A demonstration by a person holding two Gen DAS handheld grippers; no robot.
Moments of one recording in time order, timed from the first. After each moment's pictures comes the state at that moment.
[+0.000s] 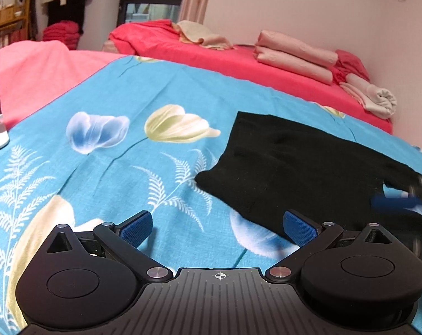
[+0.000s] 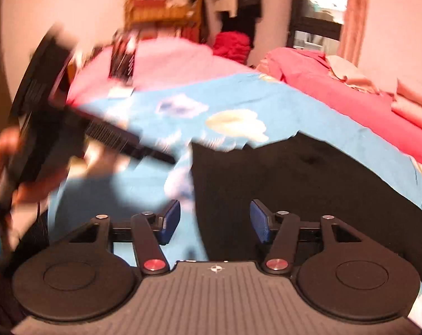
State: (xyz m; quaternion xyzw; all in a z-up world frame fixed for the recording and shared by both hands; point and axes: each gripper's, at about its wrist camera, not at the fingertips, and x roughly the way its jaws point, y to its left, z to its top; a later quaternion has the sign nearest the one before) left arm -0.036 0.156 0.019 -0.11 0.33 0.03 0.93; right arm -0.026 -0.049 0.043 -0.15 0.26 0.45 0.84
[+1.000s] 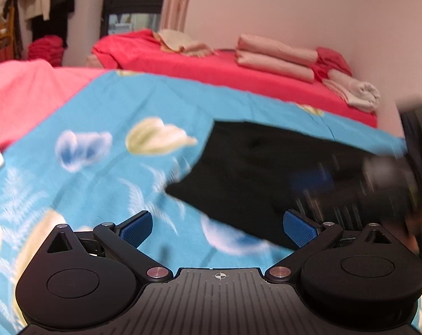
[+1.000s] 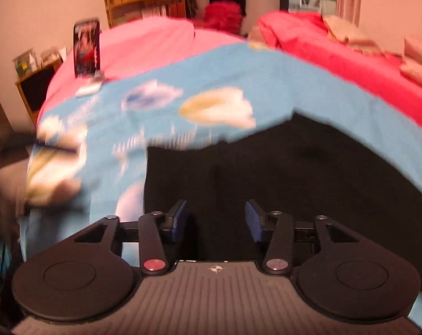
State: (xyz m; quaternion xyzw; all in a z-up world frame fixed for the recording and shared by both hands) left arm -0.045 0.134 0.050 -0.09 0.32 0.01 0.94; right arm 0.059 -0.010 0.019 -0.15 0.35 0.44 0.81
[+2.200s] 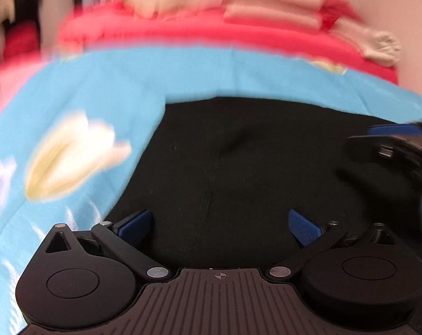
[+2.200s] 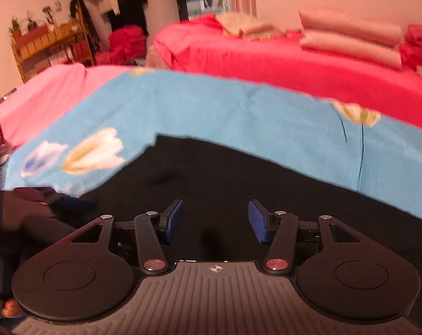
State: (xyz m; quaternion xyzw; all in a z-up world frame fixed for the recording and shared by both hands) left arm 0.138 0.061 -0.018 -0.02 0.40 0.00 0.91; right arm 0.167 -0.063 0.015 -0.05 0.36 0.28 0.89
